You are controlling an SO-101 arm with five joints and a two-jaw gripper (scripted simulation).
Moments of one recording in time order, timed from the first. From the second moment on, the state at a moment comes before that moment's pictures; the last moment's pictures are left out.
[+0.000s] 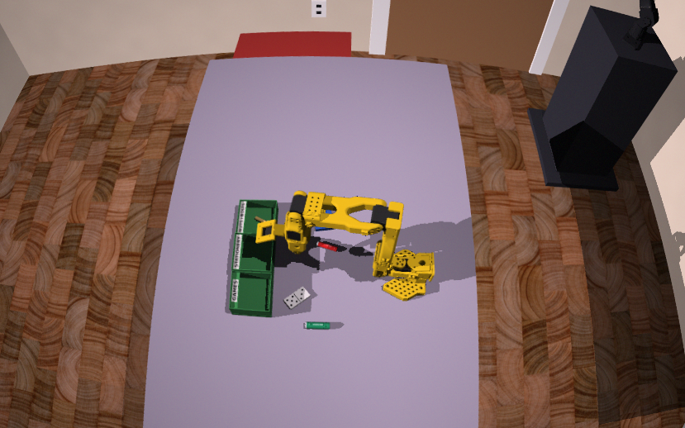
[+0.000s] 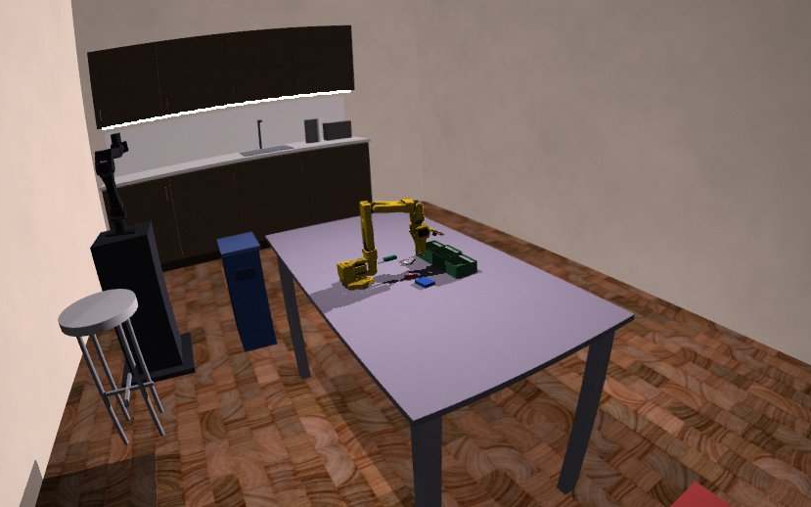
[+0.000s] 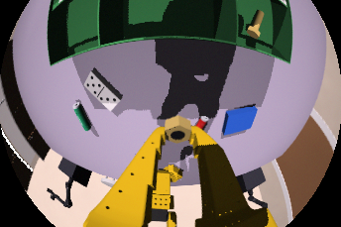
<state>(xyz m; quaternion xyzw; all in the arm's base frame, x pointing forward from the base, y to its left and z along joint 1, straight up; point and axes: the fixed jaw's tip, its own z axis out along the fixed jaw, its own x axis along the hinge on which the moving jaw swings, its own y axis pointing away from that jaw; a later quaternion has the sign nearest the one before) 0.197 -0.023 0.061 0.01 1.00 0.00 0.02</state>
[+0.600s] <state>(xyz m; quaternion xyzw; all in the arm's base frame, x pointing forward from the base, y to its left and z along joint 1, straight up) 0.222 -0.042 0.067 0.05 1.00 -0.01 0.05</state>
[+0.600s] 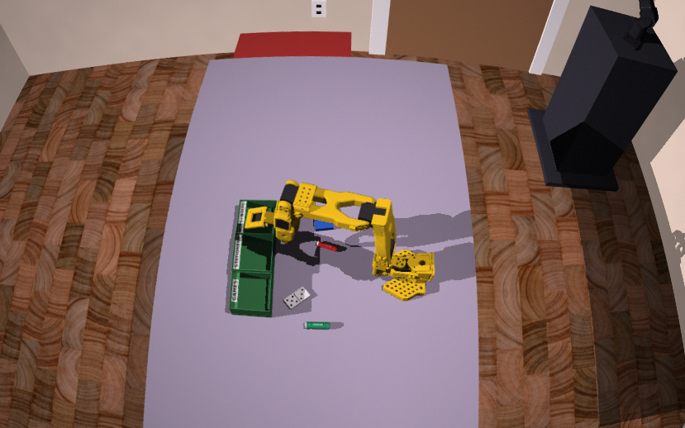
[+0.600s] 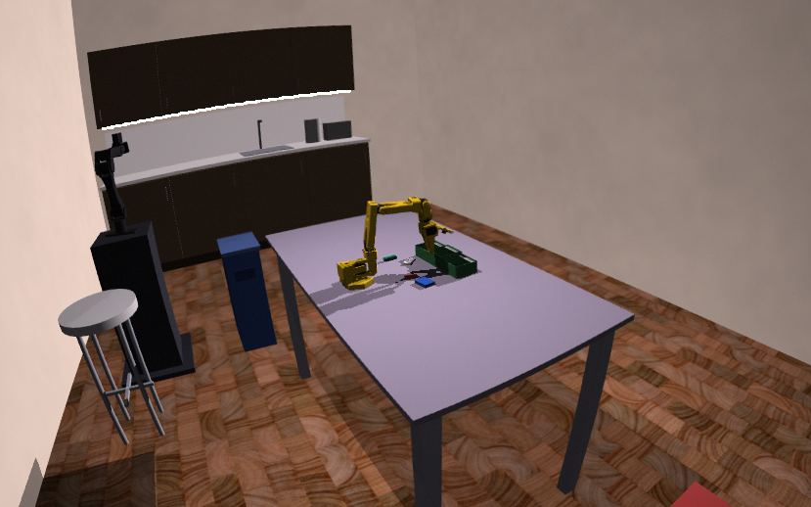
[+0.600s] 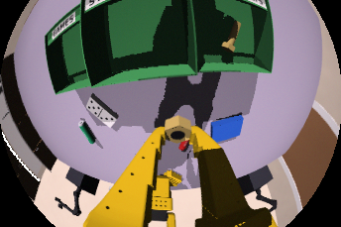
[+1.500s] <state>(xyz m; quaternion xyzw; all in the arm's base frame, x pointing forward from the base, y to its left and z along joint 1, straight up) 0.247 -0.060 0.067 0.09 0.99 -0.01 0.07</state>
